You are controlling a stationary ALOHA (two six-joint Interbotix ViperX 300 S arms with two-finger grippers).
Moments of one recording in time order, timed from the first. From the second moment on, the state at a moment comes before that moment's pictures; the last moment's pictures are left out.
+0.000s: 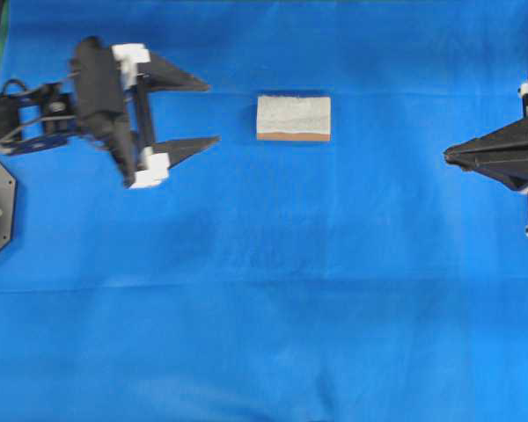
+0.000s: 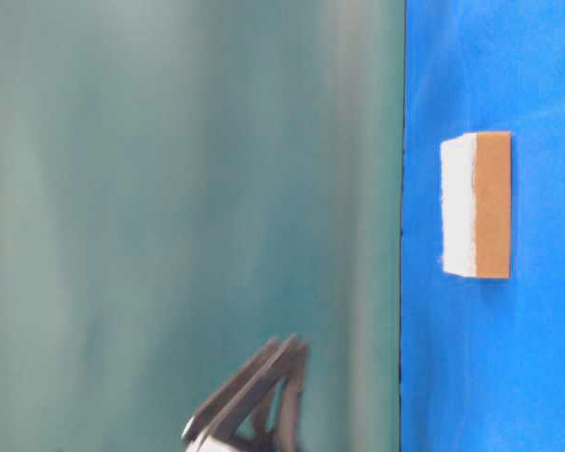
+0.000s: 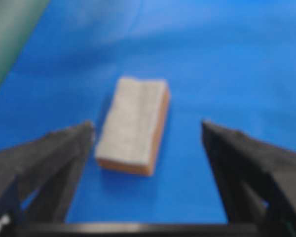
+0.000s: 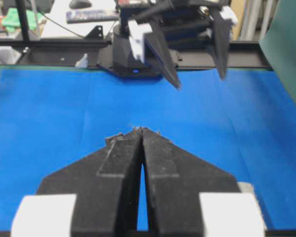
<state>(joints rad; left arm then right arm) 0.23 -0.25 0.95 -0.03 -0.42 0.17 -0.02 -0.92 1.17 0.00 -0.23 0.00</state>
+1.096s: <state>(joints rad) 0.30 0.31 0.65 -0.02 -0.42 0.21 -0.04 -0.87 1.17 0.00 -0.23 0.00</state>
